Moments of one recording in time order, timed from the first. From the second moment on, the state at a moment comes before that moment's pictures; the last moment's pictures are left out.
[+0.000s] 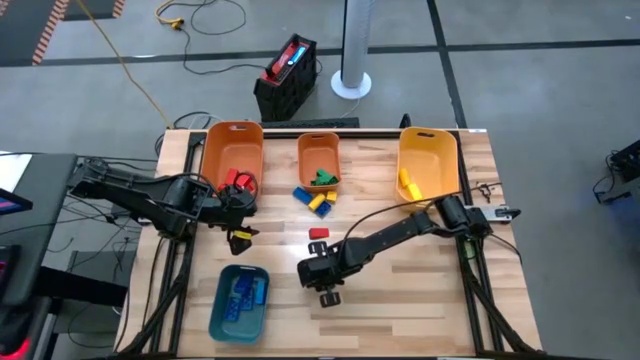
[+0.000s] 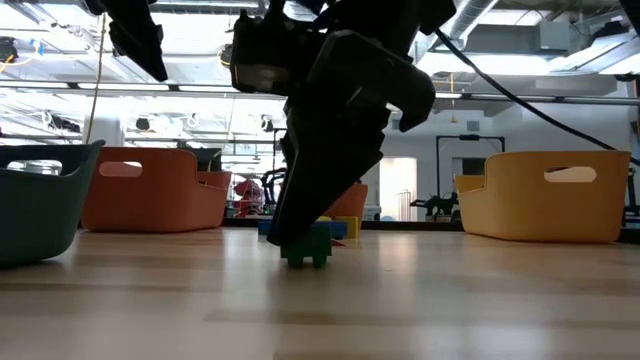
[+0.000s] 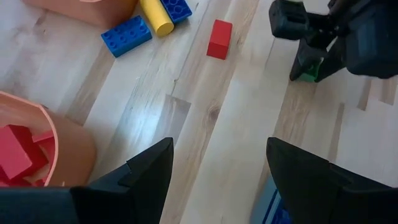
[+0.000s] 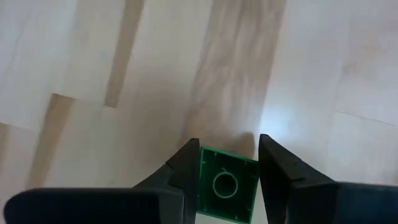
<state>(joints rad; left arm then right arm) -0.24 1.10 1.09 -0.98 -0.26 -0.54 0.30 2.19 1.63 -0.54 0.02 0.08</state>
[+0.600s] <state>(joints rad) -0.19 1.10 1.09 -0.99 -0.27 -0.50 0.16 2.15 1.80 -0.71 0.04 0.01</state>
